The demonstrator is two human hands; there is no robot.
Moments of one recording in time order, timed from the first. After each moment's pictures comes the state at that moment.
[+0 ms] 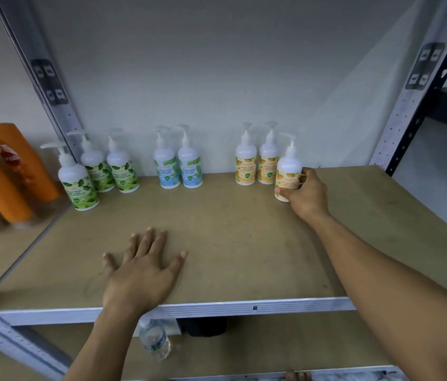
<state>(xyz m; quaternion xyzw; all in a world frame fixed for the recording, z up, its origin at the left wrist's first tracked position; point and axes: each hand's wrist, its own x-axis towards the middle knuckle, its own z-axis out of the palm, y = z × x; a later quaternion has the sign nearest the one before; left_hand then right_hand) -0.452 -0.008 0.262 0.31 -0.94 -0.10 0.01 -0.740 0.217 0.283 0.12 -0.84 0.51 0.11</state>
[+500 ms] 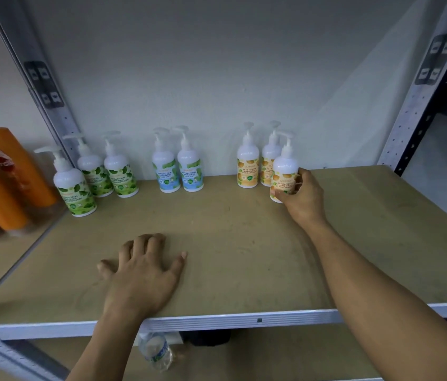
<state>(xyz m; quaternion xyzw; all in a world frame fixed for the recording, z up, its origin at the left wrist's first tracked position) -0.462 -0.002 0.267 0.33 -0.94 -0.09 0.08 -0.754 0.199 0.260 0.16 -0.82 0.54 0.13</state>
